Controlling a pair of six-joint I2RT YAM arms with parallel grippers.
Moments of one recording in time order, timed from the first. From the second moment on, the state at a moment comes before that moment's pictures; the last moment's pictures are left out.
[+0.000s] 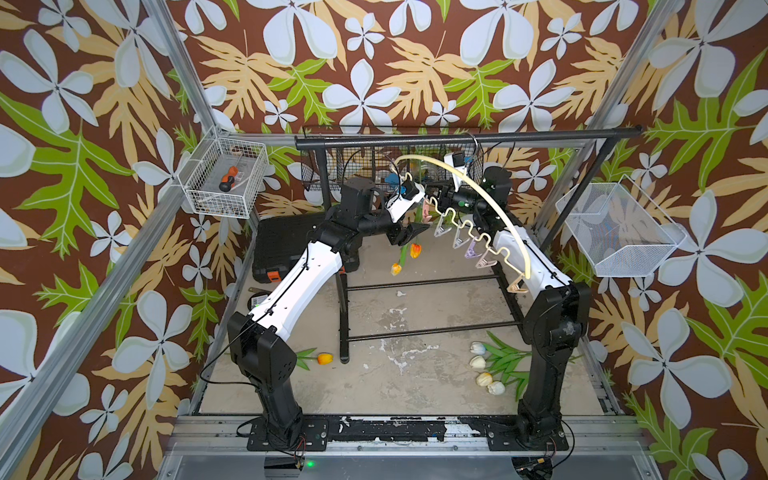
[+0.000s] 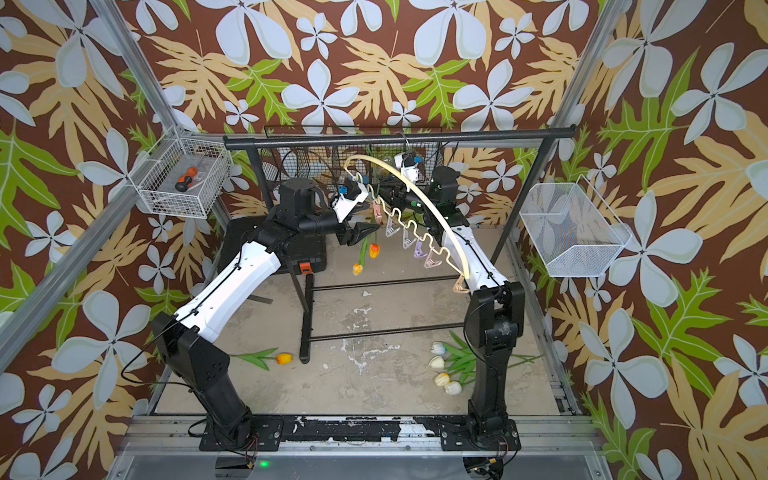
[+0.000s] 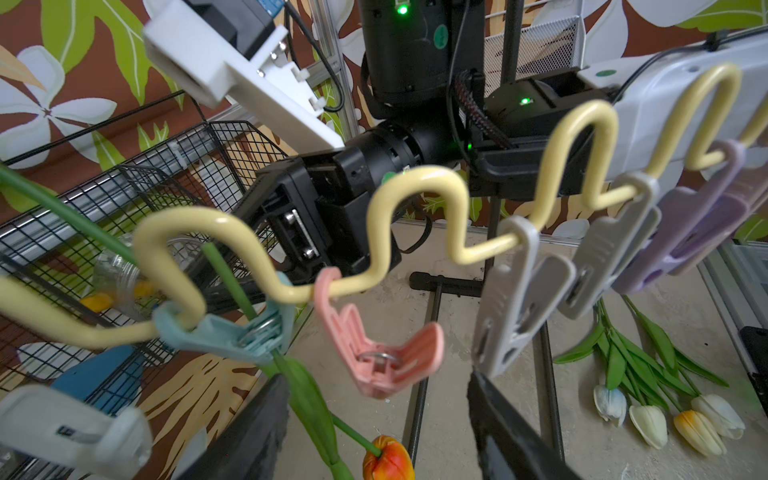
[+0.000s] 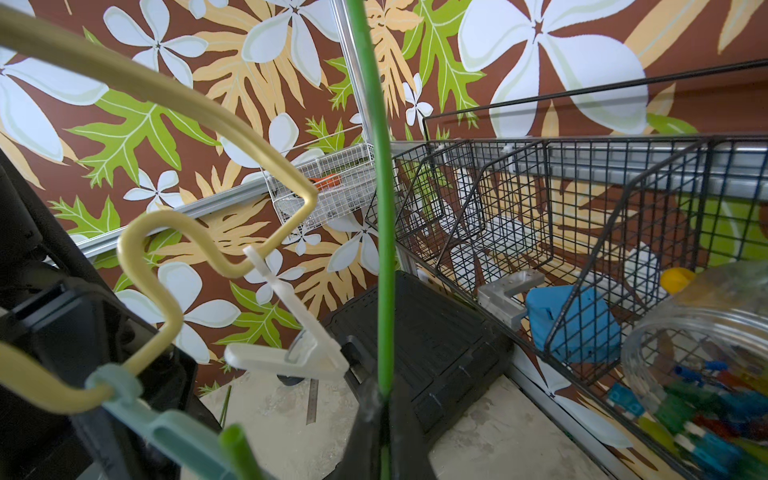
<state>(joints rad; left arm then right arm) -0.49 1.76 1.85 -0.36 0.58 0.36 0.23 2.03 1.94 0.15 -0.92 0.29</state>
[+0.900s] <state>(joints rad) -0.52 1.79 1.90 -0.31 0.62 0.34 0.27 2.03 1.97 0.14 -0.93 0.29</state>
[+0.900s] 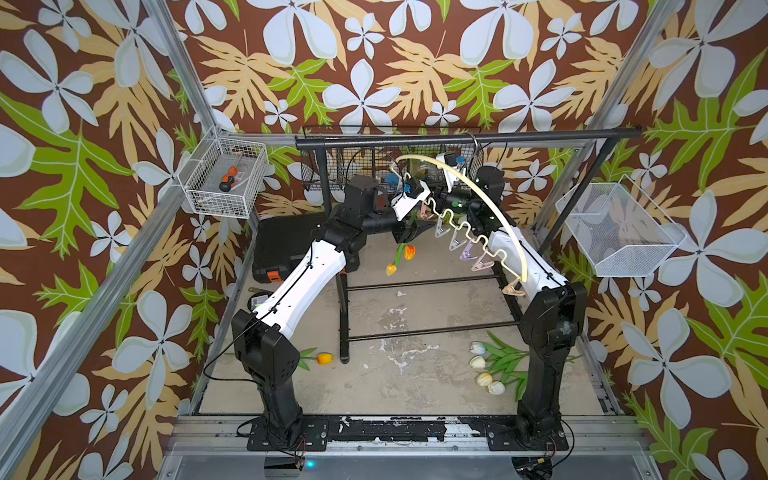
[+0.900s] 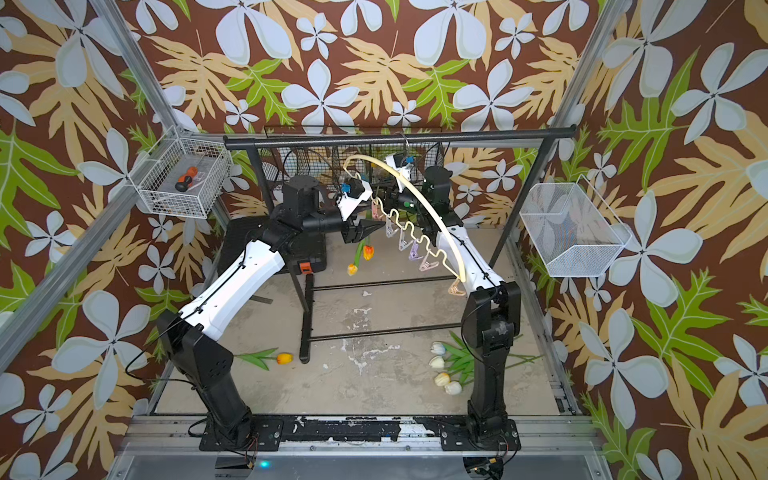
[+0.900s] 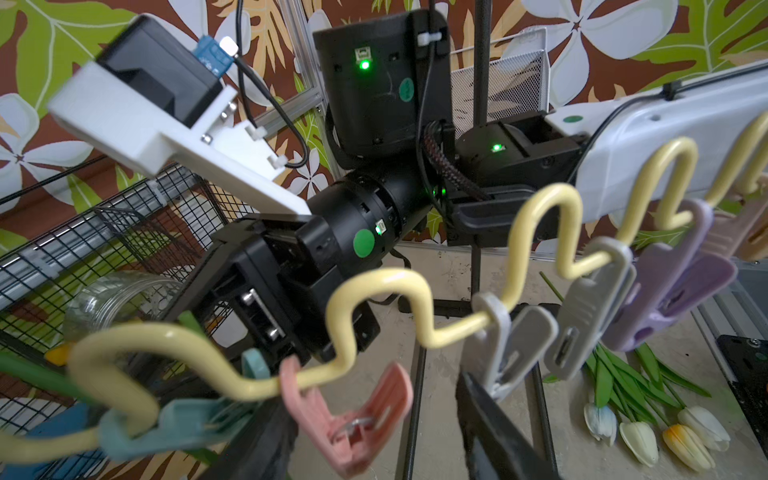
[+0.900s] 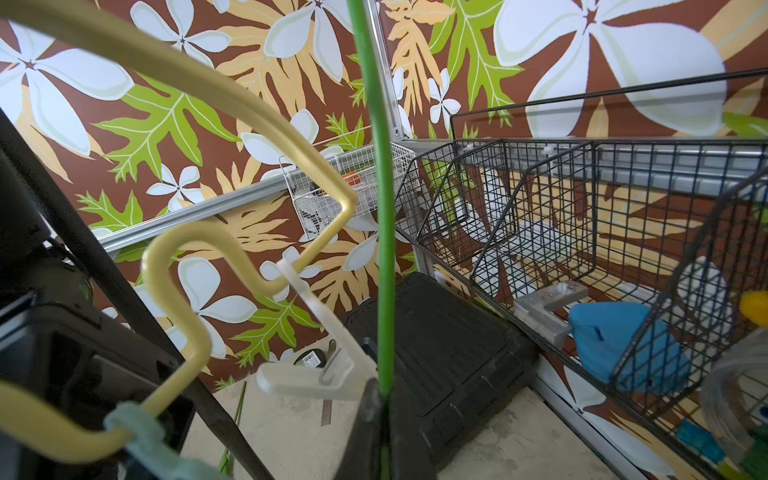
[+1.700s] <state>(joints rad) -0.53 1.79 1.87 -0.27 0.54 0.32 0.27 2.03 1.98 0.13 -0.93 0.30</state>
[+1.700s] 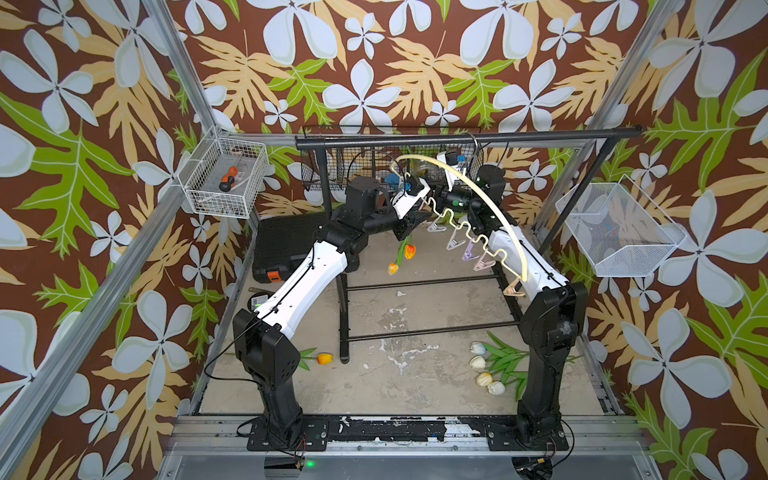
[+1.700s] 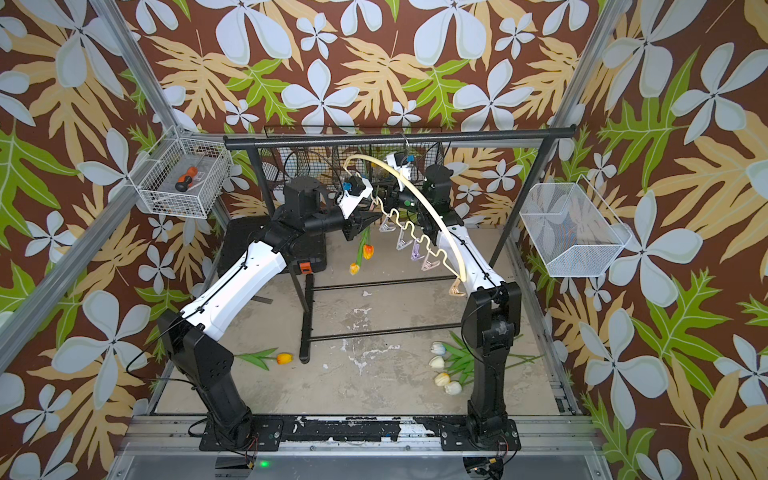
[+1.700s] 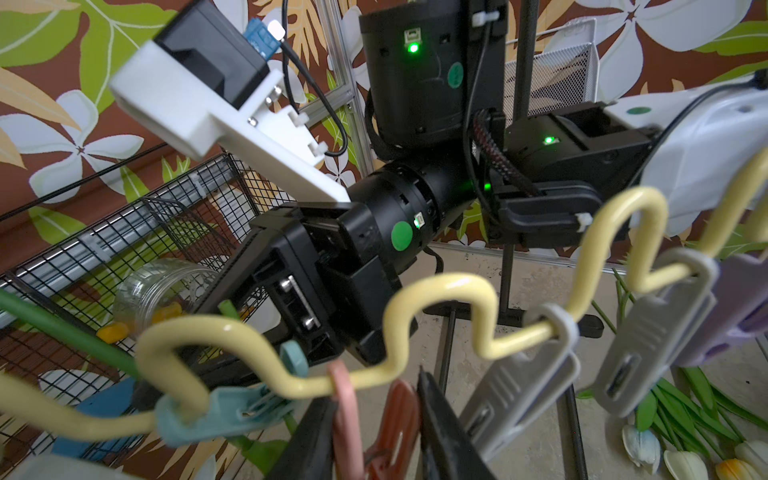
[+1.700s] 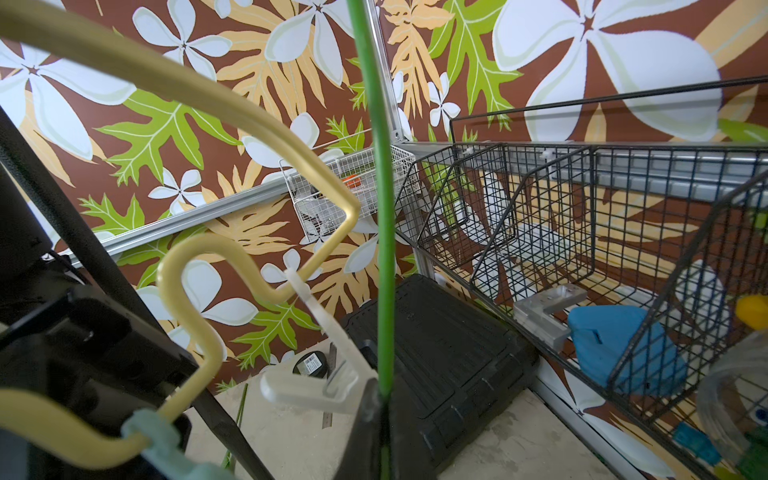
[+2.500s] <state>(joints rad) -0.53 1.78 1.85 -0.18 0.63 0.20 0.23 1.80 1.45 0.48 -0.79 0.55</state>
